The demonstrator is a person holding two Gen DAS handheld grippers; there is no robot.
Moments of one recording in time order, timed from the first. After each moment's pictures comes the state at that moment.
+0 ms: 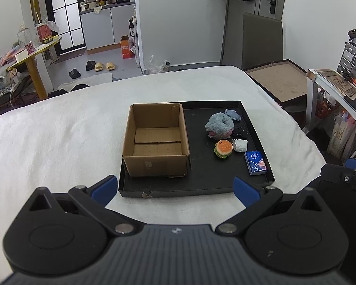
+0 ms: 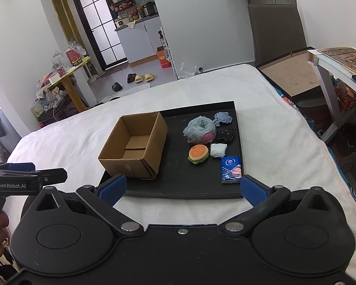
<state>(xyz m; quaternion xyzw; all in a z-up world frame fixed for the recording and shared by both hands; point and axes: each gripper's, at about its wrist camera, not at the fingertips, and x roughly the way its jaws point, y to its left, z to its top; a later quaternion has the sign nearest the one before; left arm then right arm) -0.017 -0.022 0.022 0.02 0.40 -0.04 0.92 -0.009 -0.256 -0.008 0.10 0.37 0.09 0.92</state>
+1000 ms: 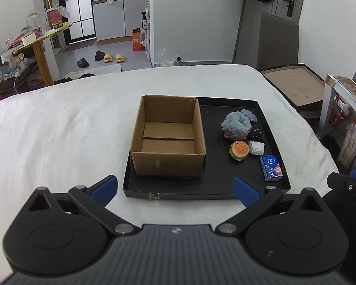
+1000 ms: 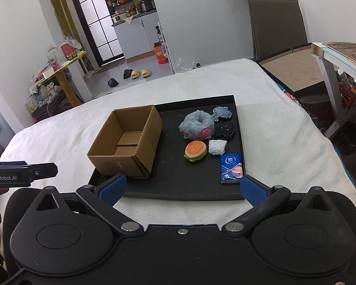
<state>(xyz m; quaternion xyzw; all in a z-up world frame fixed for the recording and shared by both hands) 0.013 0.003 -0.015 -0.01 0.41 -0.01 0.91 0.014 -0.249 -0.037 0.09 0.38 0.09 0.92</state>
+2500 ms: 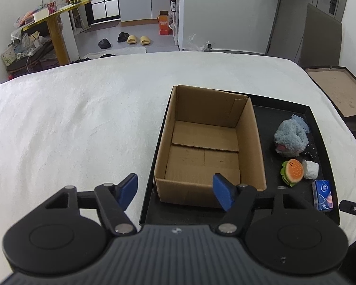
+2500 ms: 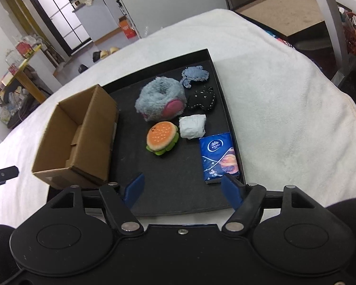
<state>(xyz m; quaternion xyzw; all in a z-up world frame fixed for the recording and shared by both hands) 0.128 0.047 -0.082 -0.03 0.44 0.05 0.90 0.126 -0.273 -0.146 0.16 0.46 0.03 0.87</state>
